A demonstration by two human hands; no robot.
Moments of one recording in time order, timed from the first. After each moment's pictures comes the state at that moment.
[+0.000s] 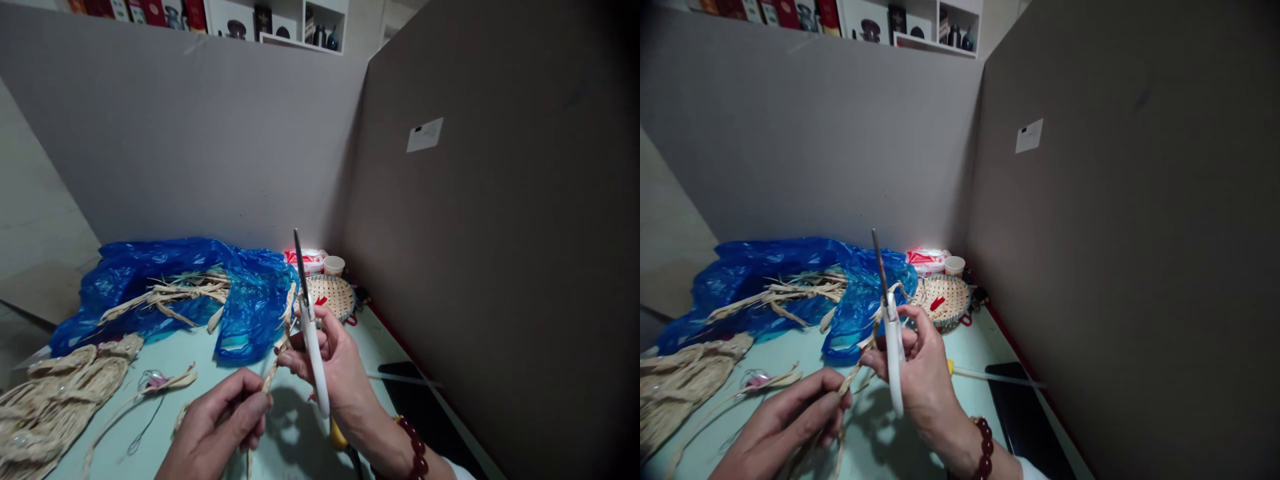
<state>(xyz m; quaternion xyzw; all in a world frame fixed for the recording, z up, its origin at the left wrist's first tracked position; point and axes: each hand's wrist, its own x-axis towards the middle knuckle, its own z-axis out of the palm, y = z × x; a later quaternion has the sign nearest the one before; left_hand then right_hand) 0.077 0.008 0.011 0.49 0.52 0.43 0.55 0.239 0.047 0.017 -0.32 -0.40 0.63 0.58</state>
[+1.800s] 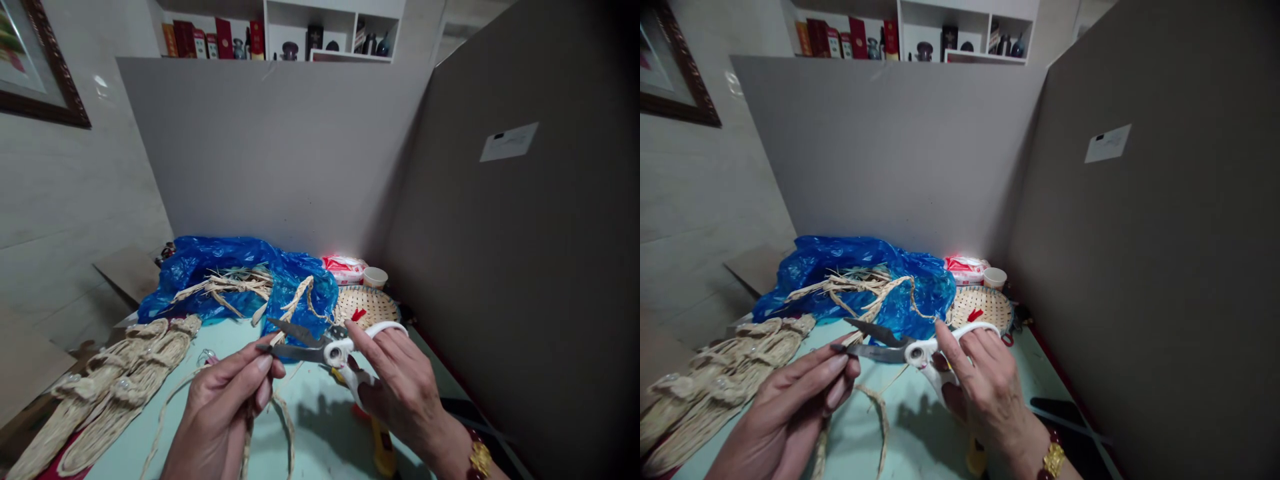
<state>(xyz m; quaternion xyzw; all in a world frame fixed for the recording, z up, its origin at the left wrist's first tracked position) 0.061 0.003 0.039 0.28 0.44 0.66 0.55 0.282 0.069 -0.003 -0.27 -0.84 -0.19 0.42</state>
